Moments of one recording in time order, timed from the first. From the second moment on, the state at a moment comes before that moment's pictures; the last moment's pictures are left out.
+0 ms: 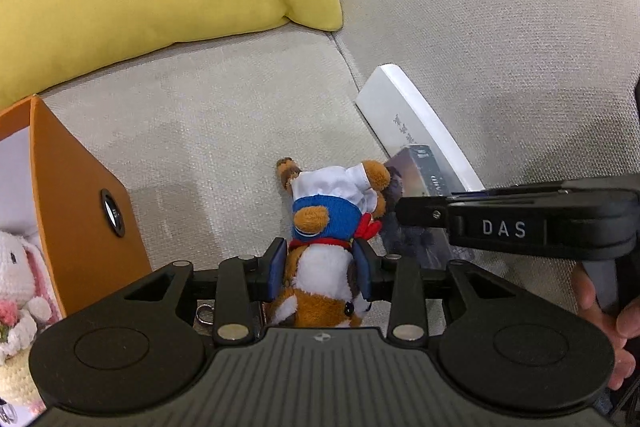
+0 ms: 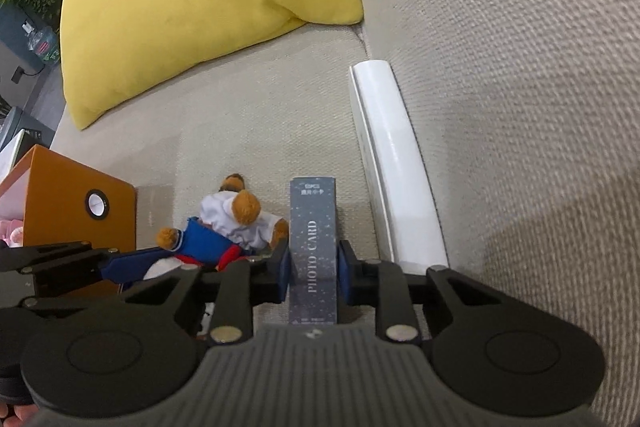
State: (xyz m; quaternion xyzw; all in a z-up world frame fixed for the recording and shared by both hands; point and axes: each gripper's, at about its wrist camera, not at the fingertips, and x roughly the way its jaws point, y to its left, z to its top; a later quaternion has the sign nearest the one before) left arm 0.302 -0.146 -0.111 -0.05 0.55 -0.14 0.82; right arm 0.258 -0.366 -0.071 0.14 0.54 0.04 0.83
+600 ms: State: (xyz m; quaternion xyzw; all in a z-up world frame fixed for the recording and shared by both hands) left arm 0.220 -0.080 0.021 -0.05 0.41 -0.12 0.90; right arm 0.195 -0.315 0.056 0.14 0.39 0.12 0.90
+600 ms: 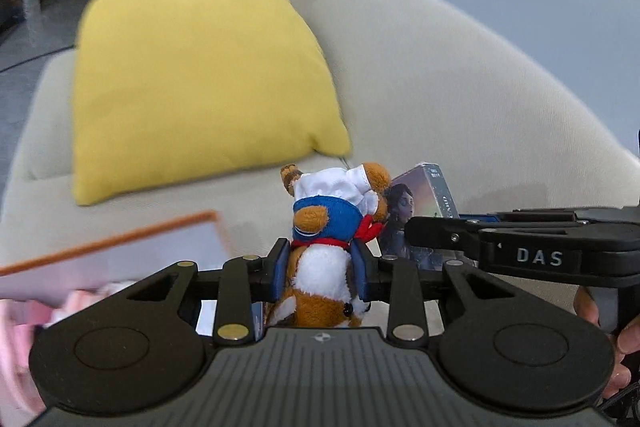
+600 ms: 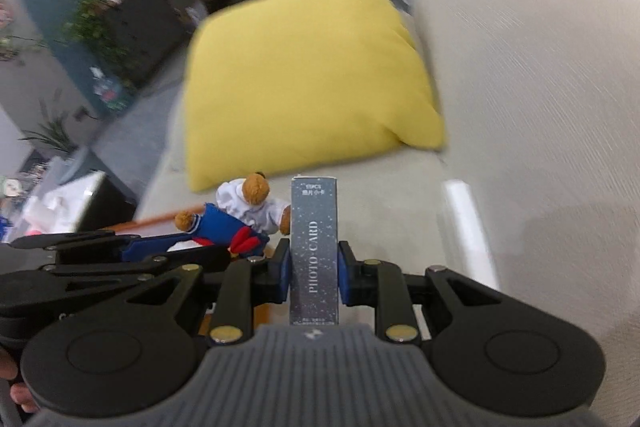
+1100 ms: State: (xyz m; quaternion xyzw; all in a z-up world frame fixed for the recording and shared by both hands) left arm 0.214 0.039 -0.034 -0.26 0.44 -0.05 0.86; right arm 0.217 -0.221 0.053 0.17 0.40 0.18 0.88
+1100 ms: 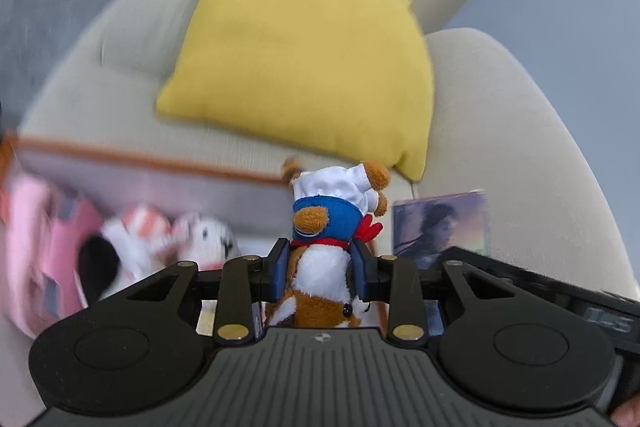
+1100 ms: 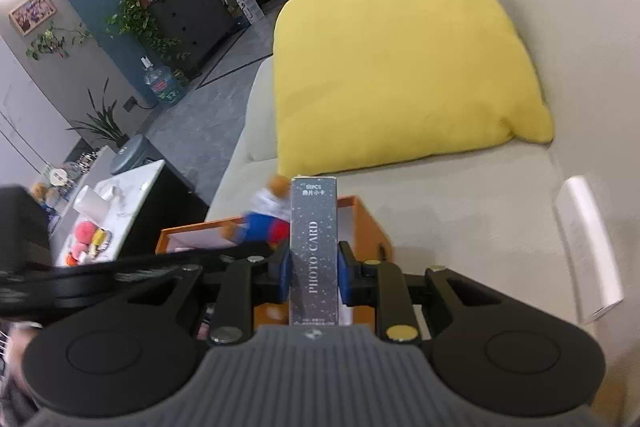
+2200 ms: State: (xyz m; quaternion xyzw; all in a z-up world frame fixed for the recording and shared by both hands) left arm 0.200 0.071 -0.103 -0.31 0.45 -0.05 0.84; right arm 0.270 -0.135 -0.001 -0.03 0.49 0.07 0.87
